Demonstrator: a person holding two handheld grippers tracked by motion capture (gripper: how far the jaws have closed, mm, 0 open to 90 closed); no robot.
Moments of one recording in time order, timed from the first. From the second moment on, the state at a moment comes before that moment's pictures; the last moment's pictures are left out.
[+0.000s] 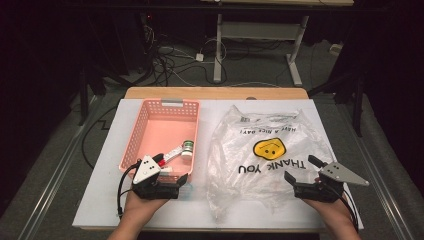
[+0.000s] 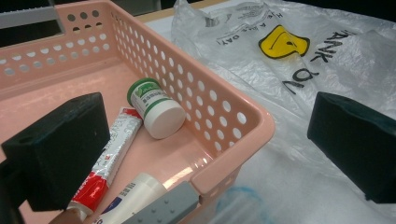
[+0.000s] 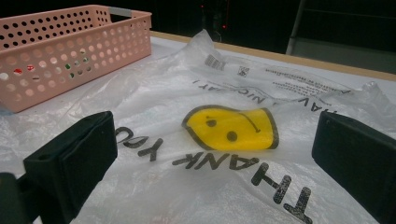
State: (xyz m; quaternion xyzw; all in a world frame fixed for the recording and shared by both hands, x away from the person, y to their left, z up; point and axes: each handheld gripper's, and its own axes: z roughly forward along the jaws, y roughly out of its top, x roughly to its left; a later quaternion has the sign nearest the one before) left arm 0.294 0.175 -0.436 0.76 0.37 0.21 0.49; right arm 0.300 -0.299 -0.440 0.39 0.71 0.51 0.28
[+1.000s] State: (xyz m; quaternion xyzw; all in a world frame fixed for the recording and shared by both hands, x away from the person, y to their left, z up) left arm 0.293 0.176 -0.434 0.76 0.37 0.21 0.49; right arm 0.297 -0.307 -0.430 0.40 0.72 0.49 0.28
